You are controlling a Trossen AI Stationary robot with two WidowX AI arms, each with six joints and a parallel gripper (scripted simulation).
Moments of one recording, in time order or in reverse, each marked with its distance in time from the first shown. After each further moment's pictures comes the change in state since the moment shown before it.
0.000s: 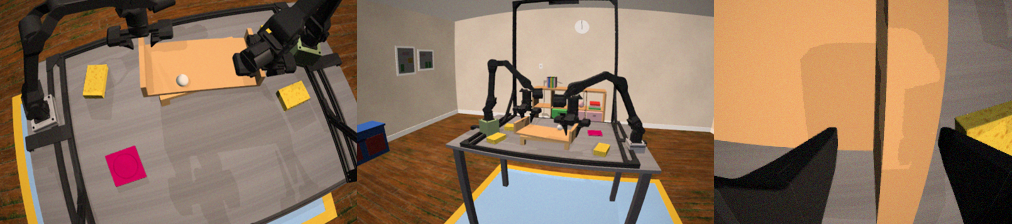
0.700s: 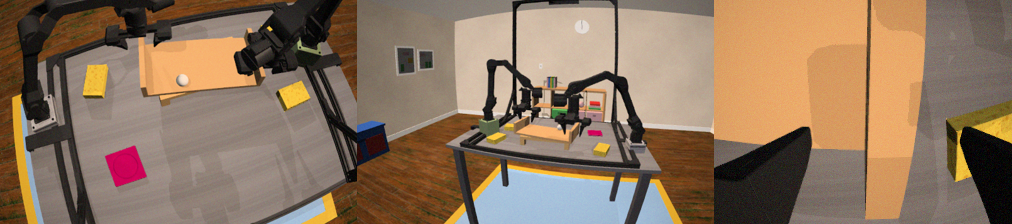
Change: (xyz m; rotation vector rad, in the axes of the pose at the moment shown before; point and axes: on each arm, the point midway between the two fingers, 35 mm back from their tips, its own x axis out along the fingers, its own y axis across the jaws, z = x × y) left arm -0.004 0.004 -0.002 0.031 0.003 0.011; right arm -0.007 -0.004 0.003 -0.012 -0.007 -0.014
